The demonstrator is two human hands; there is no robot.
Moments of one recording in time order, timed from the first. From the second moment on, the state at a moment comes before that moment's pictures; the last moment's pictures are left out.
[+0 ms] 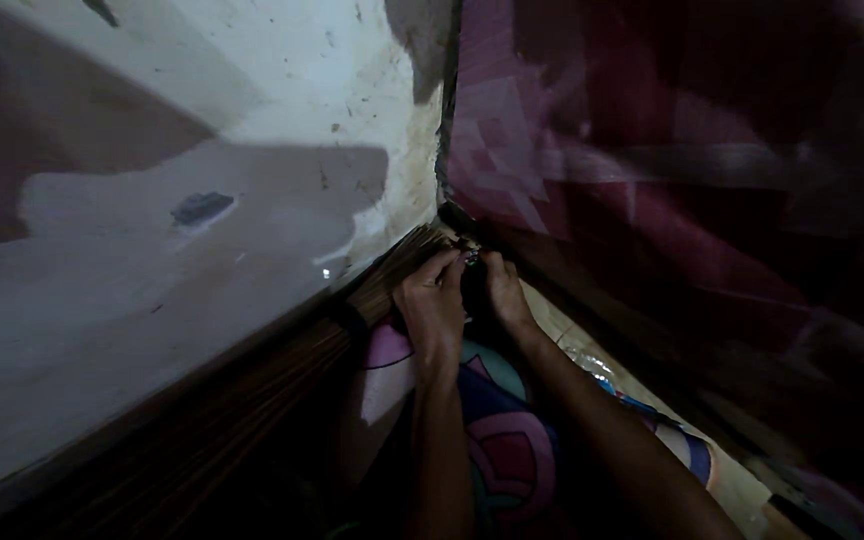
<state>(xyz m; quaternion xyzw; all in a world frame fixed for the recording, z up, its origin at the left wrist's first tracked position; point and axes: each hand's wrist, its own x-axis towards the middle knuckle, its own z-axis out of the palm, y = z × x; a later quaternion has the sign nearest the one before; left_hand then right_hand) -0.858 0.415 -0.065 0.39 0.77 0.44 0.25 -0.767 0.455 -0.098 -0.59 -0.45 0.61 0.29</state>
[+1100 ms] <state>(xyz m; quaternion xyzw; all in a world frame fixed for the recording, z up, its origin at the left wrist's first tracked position) -0.856 0.416 -0.066 0.39 0.77 0.44 0.24 -0.766 0.458 -0.100 -0.59 -0.49 0.58 0.27</state>
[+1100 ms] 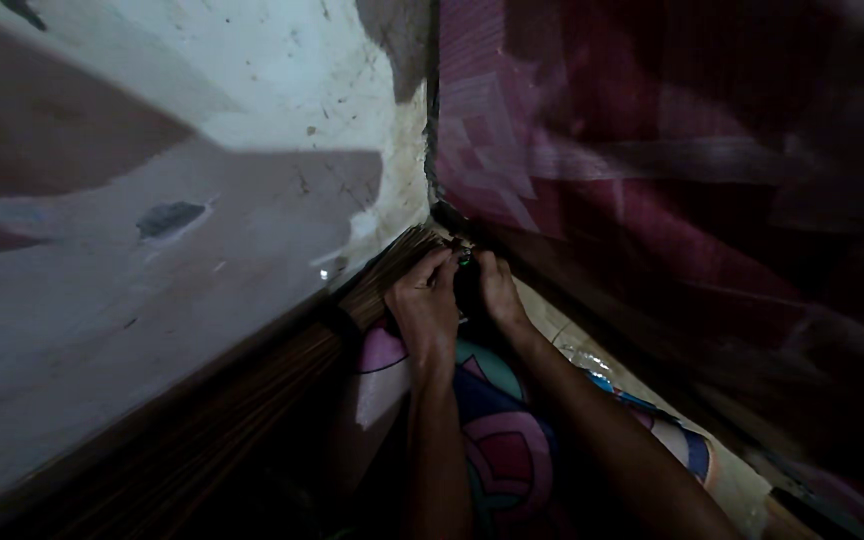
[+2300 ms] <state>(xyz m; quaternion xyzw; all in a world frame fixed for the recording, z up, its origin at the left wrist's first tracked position) -0.857 0.415 -0.066 0.39 0.77 0.43 0.26 -0.765 0.459 -0.103 -0.59 -0.47 0.60 0.26</state>
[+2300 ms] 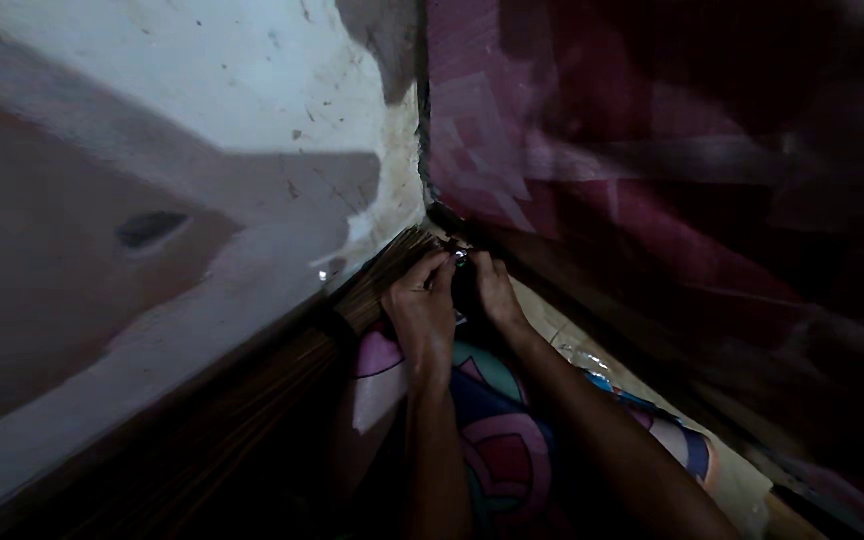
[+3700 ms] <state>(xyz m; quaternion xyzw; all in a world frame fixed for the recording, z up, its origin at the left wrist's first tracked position) -0.856 0.416 -0.068 0.40 0.77 0.43 0.24 -0.764 0.460 -0.103 -0.59 -0.51 0.57 0.25</state>
